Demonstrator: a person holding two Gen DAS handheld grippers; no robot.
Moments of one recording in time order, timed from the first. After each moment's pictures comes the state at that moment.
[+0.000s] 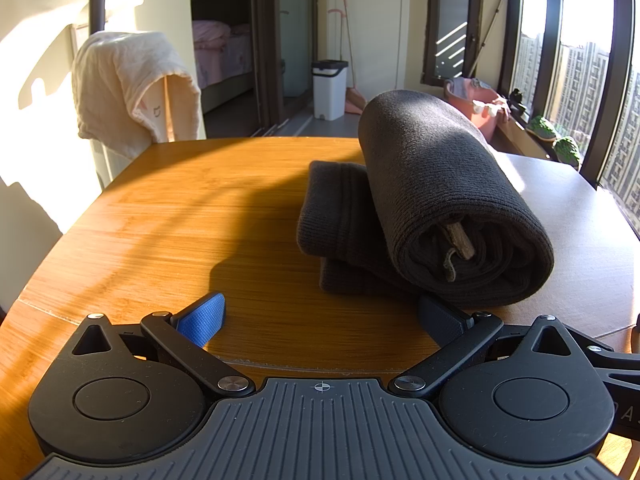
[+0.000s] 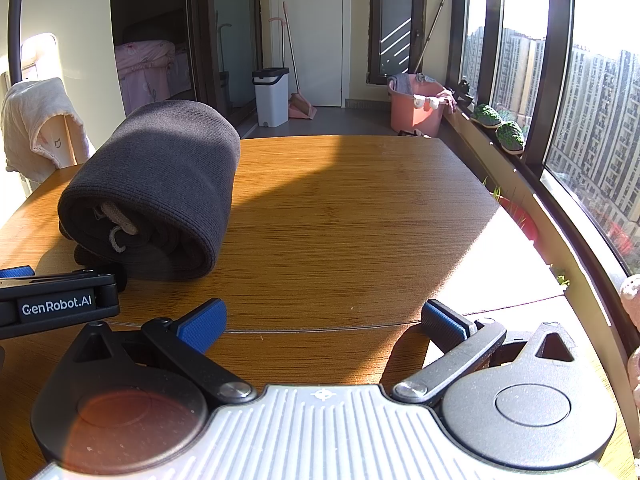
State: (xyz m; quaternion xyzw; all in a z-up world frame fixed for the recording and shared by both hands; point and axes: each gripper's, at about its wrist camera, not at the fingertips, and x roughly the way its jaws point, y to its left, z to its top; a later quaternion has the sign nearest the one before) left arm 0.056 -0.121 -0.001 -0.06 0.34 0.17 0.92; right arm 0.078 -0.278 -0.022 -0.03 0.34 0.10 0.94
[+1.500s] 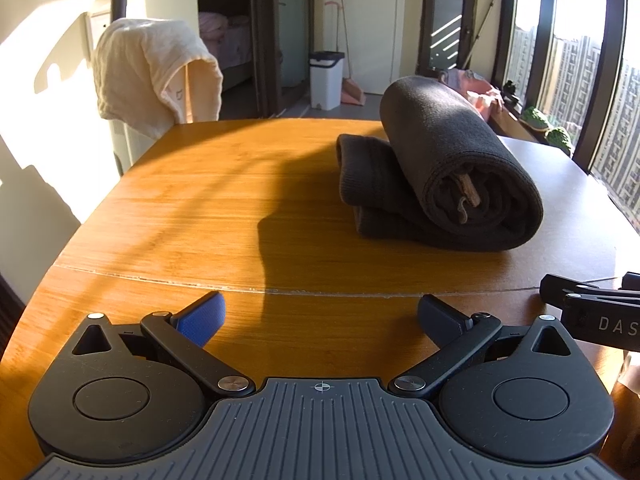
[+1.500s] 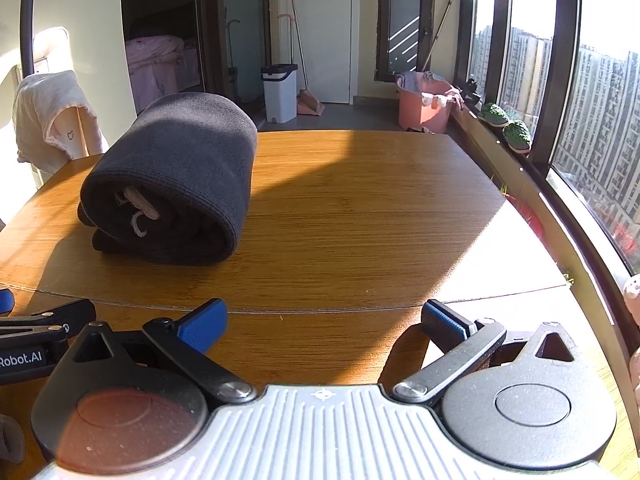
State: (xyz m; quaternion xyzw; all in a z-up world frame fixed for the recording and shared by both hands) left arm 0.008 -0.108 0.002 -0.06 0.35 0.16 0.92; right arm 0.065 -0.271 -0.021 -0.03 0.34 0.11 0.93
